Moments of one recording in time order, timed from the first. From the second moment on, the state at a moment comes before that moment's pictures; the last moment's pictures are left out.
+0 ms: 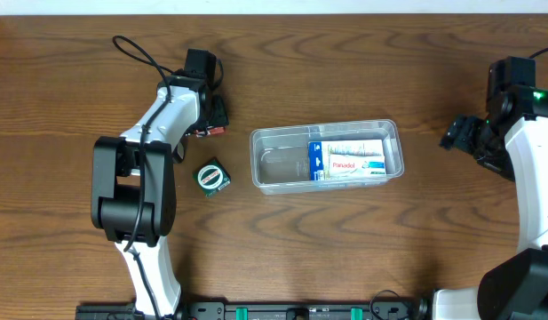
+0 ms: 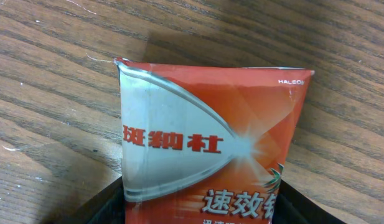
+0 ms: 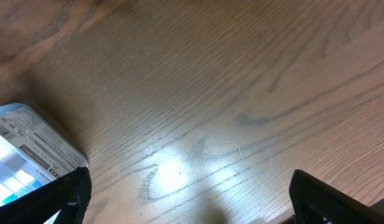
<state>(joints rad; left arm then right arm) -0.14 2.08 1.46 -0.68 -0.10 -0.40 -0.18 1.59 1.41 -1.25 0.19 0.41</state>
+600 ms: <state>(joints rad) -0.14 1.89 1.46 -0.79 -0.09 -0.38 -0.18 1.59 1.41 -1.25 0.19 0.41</state>
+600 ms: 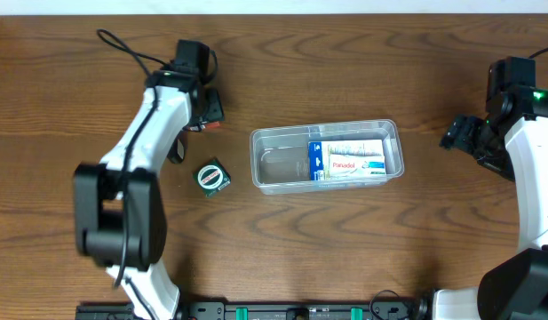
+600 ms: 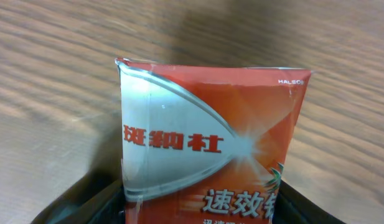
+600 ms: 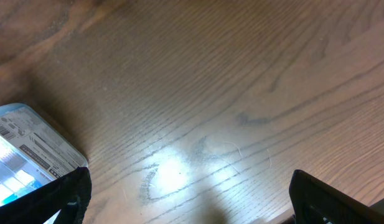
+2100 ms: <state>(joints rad) -0.65 1.62 1.46 -1.02 0.09 -0.46 -0.18 1.59 1.41 -1.25 0.19 0.41</state>
